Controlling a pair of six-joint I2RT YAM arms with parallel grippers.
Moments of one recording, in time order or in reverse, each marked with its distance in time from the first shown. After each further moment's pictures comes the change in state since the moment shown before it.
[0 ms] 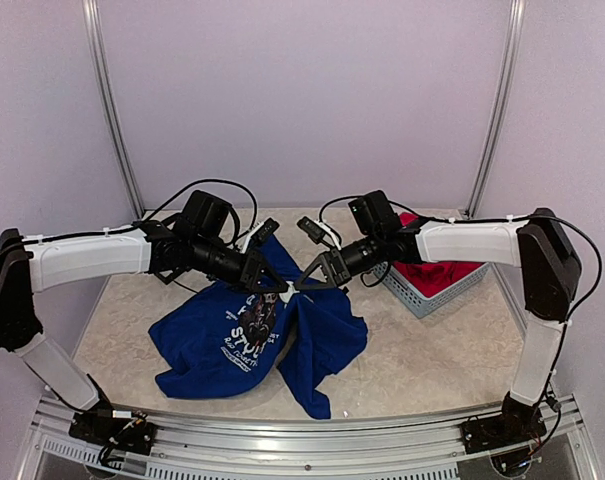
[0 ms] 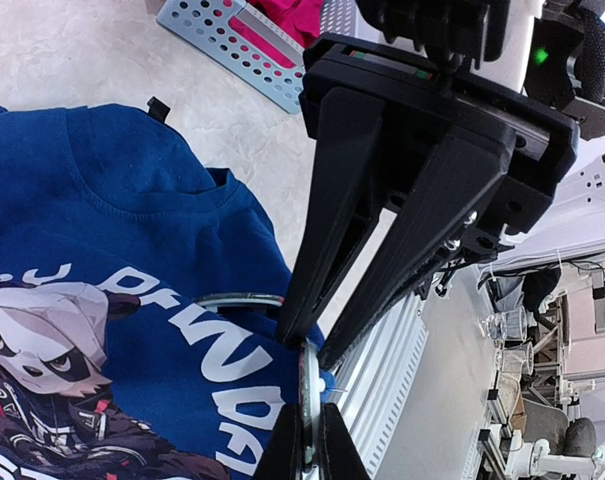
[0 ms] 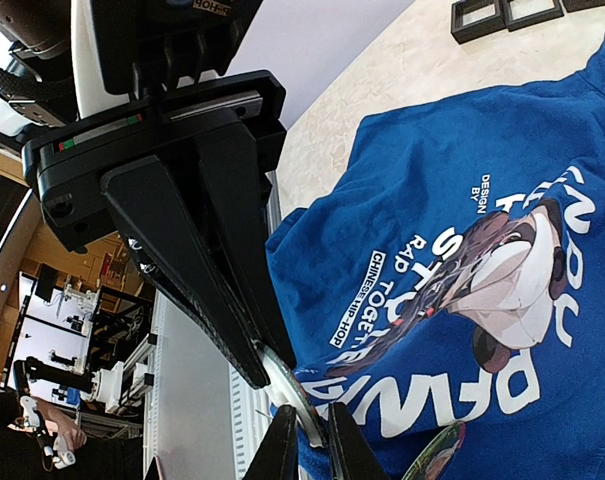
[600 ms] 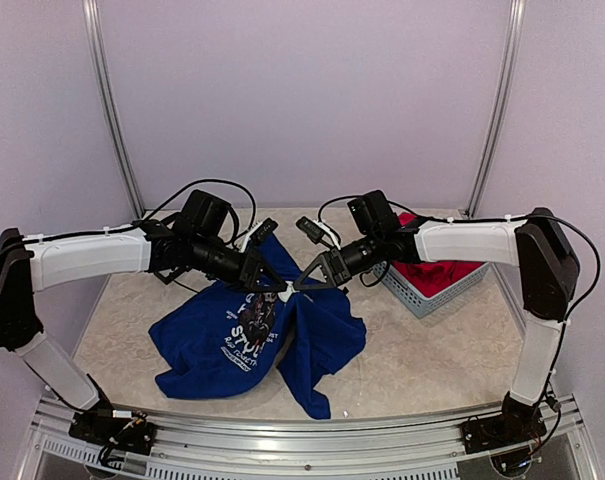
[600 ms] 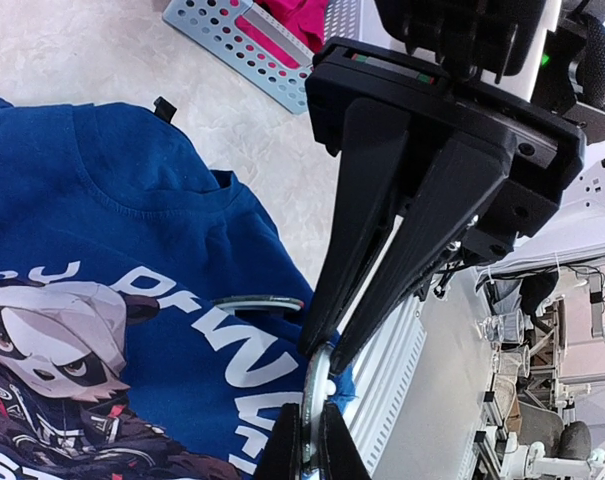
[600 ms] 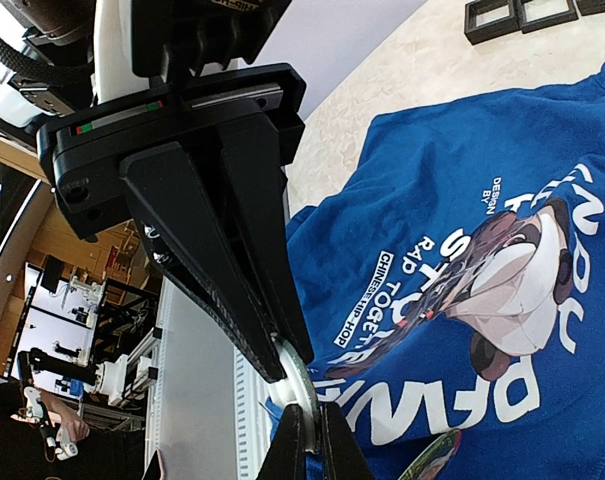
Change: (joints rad) left arm 0.009 0.004 0.003 -0.006 0.006 0.000; right arm 0.000 0.012 0.013 0.000 -0.030 -0.010
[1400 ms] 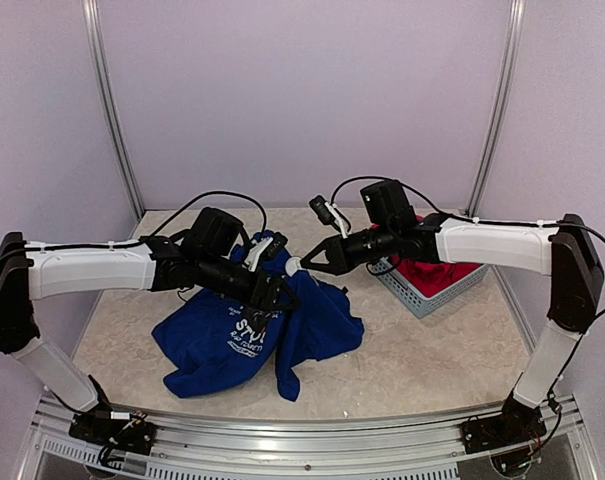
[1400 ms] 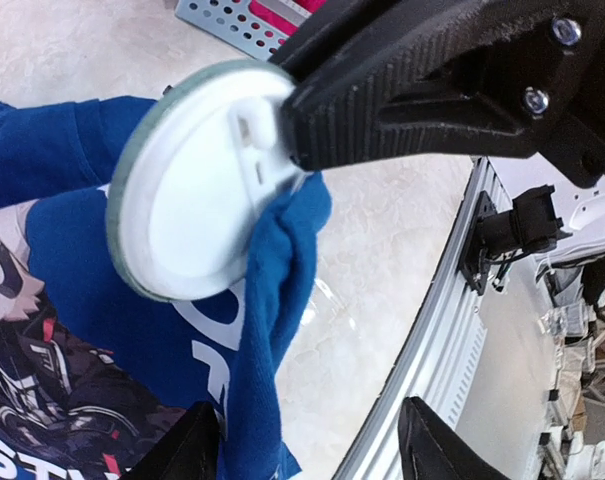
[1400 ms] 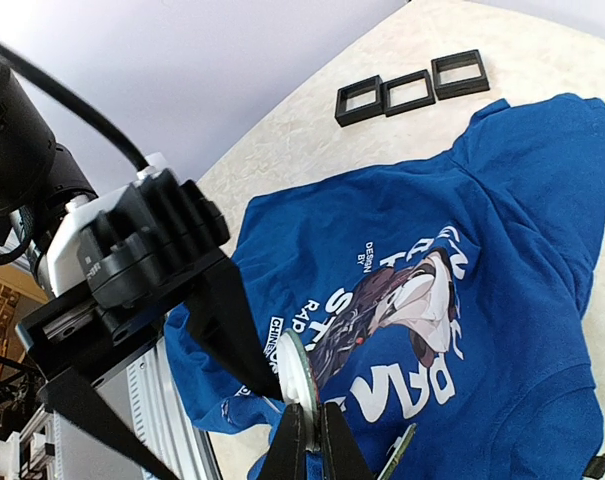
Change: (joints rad) left arm -0.105 -0.021 -0.079 0.069 -0.192 0.046; right arm 0.024 -0.150 -0.067 0.045 0.429 -0.014
